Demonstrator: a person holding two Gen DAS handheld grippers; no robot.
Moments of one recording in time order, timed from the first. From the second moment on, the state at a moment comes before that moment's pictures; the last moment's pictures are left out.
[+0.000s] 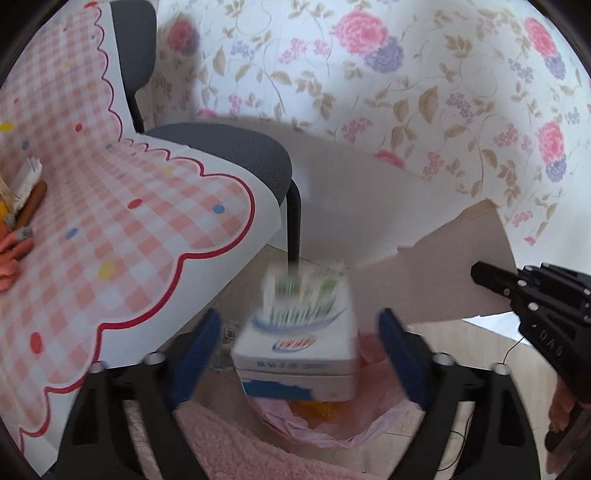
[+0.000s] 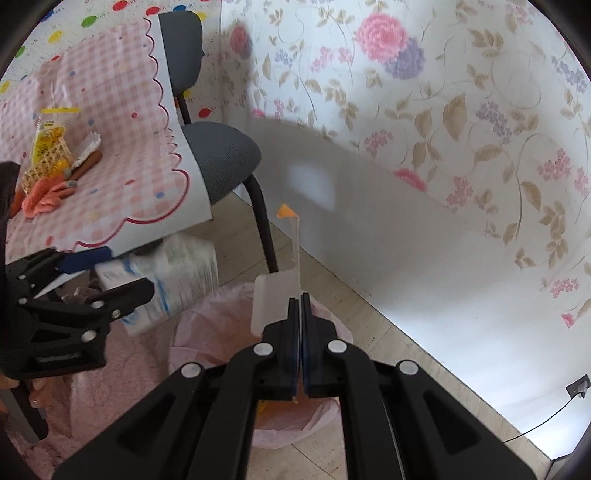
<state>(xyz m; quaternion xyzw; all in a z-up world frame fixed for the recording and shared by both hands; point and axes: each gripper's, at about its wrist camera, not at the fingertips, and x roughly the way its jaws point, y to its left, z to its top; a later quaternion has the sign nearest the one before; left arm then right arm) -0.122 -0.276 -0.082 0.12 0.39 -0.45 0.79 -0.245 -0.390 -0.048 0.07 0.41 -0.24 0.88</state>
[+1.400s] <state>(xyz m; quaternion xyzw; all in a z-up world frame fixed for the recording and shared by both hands) -0.042 -0.011 0.000 0.02 0.35 -0.11 0.93 -0.105 -0.264 0.024 0.02 0.29 0.04 0.96</state>
